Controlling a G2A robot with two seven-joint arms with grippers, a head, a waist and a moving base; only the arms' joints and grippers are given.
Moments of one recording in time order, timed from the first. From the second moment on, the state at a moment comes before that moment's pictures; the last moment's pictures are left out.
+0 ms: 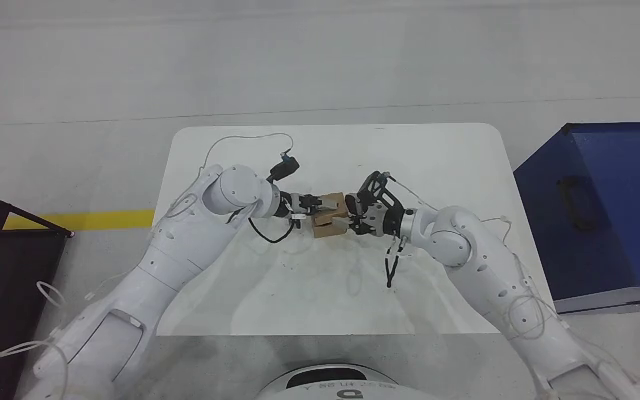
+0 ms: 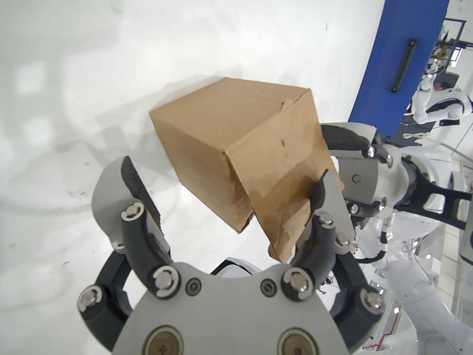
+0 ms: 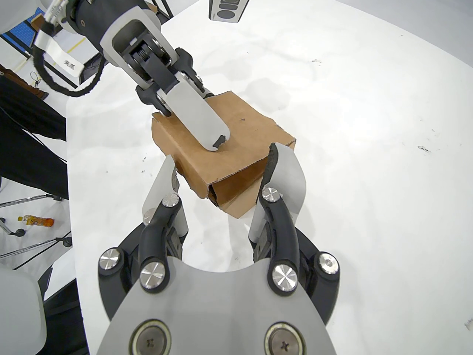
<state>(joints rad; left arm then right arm) 0.84 -1.19 -0.78 -1.26 0.07 0.29 -1.04 -1.21 -1.07 1.01 -1.50 -0.76 -0.58 0.46</state>
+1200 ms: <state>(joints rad) 0.85 -1.22 -0.85 -1.15 -0.04 -0.02 -0.75 -1.28 -1.06 1.07 -1.57 -0.75 -0.56 0.45</state>
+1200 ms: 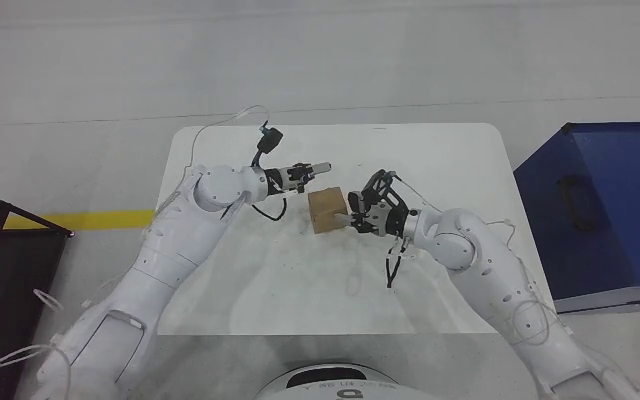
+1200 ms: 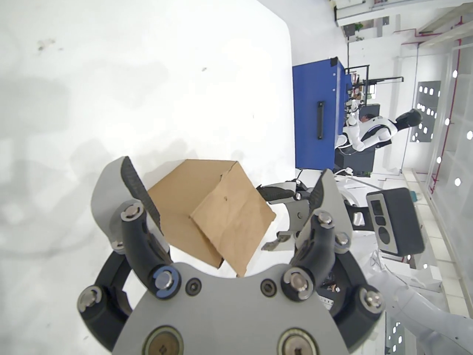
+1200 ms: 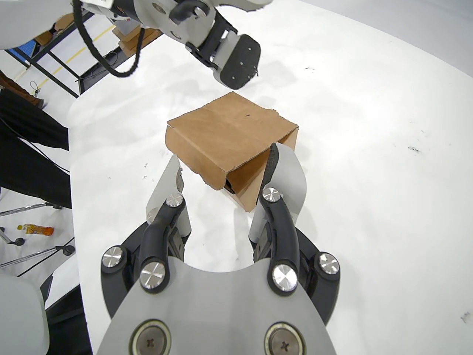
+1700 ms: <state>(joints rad) 0.74 -1.32 -0.69 -0.97 -0.18 -0.10 -0.99 -1.58 -1.00 1.39 -1.85 -0.72 -0.55 0.44</state>
